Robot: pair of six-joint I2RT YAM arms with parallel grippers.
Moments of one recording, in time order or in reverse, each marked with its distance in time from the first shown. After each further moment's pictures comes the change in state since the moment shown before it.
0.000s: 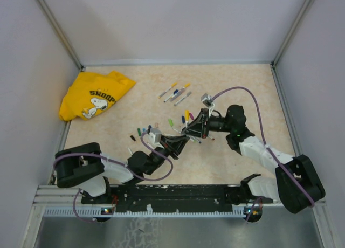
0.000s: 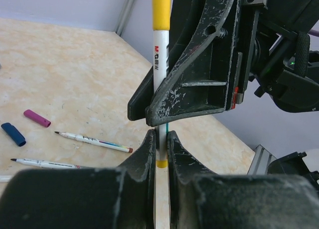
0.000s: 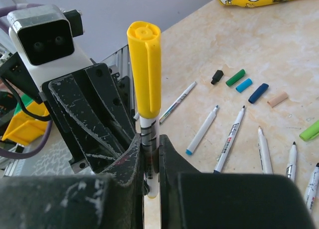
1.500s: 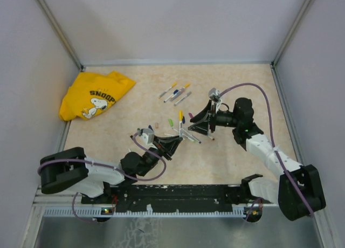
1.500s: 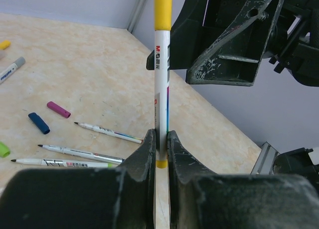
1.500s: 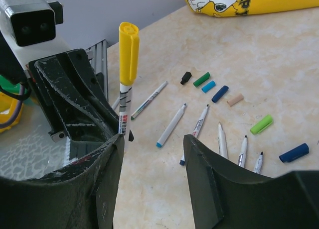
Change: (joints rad) left arm 0.011 -0.173 -0.077 -0.132 -0.019 -0.006; right arm -0.119 -0.070 0.092 -0.259 -0.053 -0.230
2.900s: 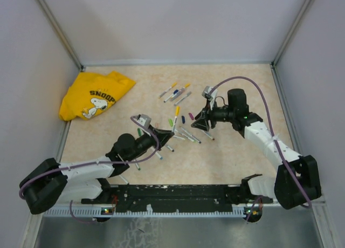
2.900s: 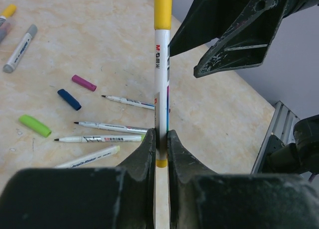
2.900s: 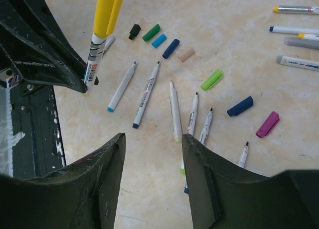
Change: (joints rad) left arm 0.365 -0.240 0.045 -0.520 0.479 -0.059; right arm -0.006 0.111 0.213 -0.558 0.173 -0.449
